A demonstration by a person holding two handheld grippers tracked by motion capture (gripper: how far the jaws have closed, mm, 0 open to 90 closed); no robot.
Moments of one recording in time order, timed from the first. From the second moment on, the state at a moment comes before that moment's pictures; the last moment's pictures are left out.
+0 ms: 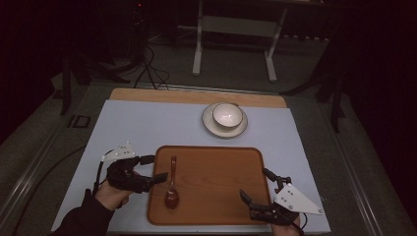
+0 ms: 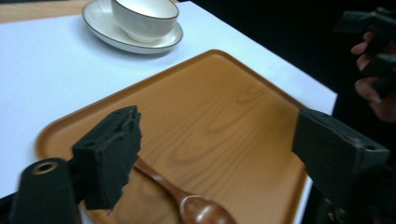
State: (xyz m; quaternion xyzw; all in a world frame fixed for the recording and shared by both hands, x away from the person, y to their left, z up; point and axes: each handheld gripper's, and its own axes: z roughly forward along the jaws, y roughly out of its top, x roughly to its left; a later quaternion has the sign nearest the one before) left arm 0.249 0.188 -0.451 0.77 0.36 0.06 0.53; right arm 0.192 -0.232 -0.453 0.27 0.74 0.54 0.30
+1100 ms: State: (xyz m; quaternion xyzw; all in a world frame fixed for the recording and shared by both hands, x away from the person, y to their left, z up) left arm 0.233 0.187 -0.503 0.78 0.31 0.10 0.53; right arm 0.196 -0.235 -0.462 0.27 0.75 0.53 0.29
